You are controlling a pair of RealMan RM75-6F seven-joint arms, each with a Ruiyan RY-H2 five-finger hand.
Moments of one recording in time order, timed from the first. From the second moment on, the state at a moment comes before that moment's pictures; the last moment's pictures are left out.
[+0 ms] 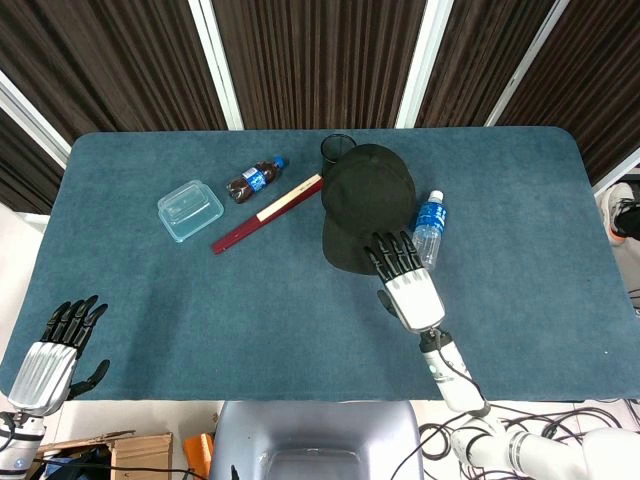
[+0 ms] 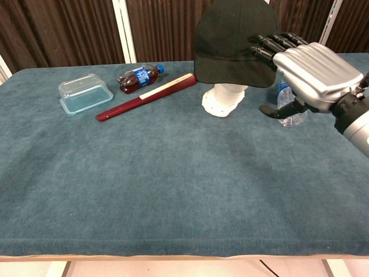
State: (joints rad) left arm -0.14 -1.18 0.02 -1.50 1.67 1.53 -0.05; right arm 0.52 -1.77 0.22 -1.21 -1.60 1.35 -0.45
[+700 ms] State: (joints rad) left arm -0.15 -1.17 0.03 -1.51 1.67 1.49 -0.05; right arm 0.58 -1.94 0.25 -0.91 -1.59 1.47 -0.33
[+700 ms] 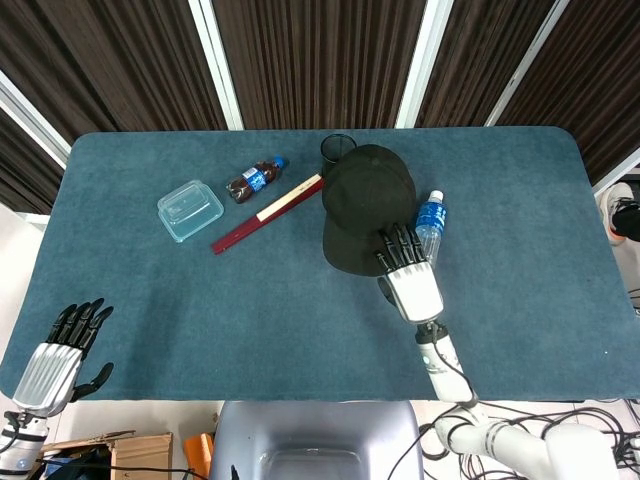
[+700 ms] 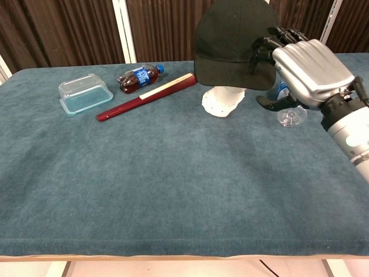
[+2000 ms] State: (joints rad) left arm -0.13 -1.15 0.04 -1.53 1.67 1.52 -0.05; right arm 0.74 -2.12 0.29 -0.50 -1.56 1.69 -0.09
